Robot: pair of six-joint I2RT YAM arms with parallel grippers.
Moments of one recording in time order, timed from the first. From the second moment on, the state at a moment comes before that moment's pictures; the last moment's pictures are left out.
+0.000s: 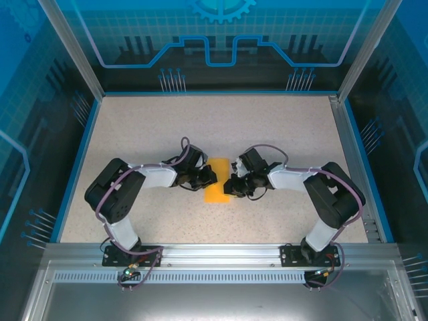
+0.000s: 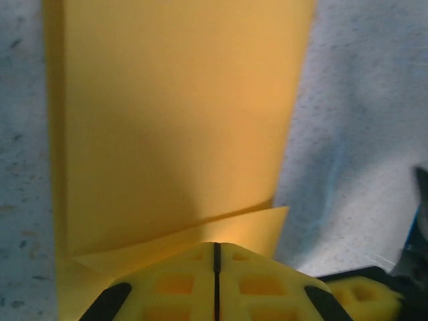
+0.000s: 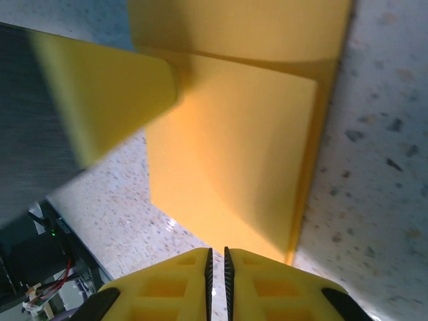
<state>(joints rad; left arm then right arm) -0.54 1.76 0.82 -0.01 0.44 -0.93 0.61 1.68 0.81 -0.19 -0.58 0.75</state>
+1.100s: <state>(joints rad) -0.54 1.78 0.83 -0.04 0.44 -0.93 0.63 1.71 0.75 -0.19 -0.58 0.74</state>
